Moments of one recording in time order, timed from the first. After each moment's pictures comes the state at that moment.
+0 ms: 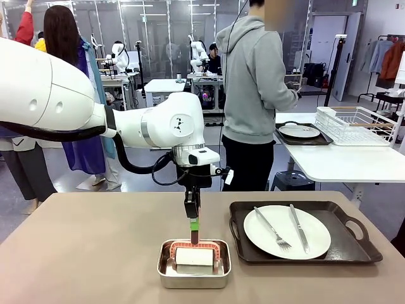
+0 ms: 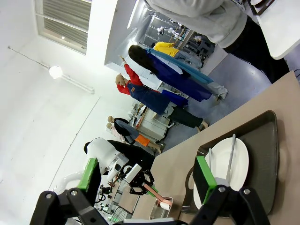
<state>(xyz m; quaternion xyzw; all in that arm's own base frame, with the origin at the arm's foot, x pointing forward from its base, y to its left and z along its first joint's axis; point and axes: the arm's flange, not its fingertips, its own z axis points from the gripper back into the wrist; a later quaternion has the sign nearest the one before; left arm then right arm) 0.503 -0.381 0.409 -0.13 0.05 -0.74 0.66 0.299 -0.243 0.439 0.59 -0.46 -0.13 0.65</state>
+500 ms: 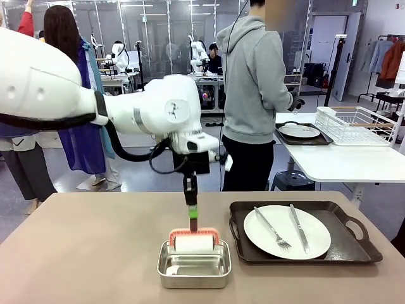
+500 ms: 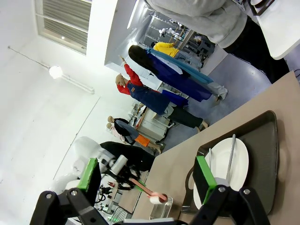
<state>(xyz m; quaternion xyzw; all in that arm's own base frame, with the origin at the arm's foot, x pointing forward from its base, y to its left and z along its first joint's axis) 0.491 -0.367 0.476 -0.10 0.01 -0.67 0.73 0.299 -0.243 0.439 0.59 -0.46 -0.13 0.65</state>
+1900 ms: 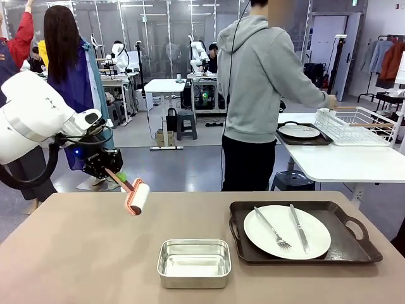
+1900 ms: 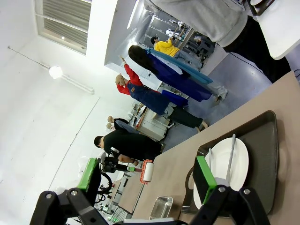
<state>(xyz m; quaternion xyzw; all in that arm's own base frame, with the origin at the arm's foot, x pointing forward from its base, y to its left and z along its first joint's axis) 0.523 -0.084 0.474 -0.24 -0.14 -0.07 0.96 0.299 -0.243 0.439 0.59 -0.46 -0.13 0.65</state>
